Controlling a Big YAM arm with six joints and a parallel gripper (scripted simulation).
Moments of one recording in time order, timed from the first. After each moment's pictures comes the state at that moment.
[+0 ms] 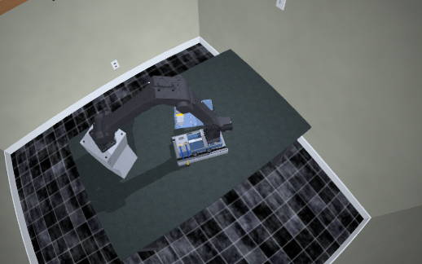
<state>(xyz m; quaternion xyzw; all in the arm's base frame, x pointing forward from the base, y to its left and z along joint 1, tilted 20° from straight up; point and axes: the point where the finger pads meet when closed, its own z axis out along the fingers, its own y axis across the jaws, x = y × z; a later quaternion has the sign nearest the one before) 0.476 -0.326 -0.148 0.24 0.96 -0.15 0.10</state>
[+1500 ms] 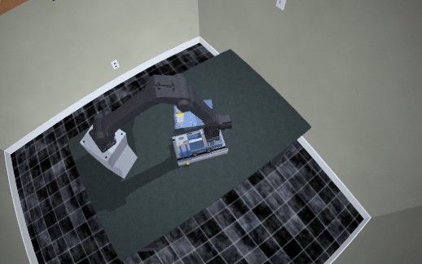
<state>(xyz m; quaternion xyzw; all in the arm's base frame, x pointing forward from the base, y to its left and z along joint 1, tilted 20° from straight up) 0.480 -0.317 -0.151 0.24 0.96 -0.15 0.10</state>
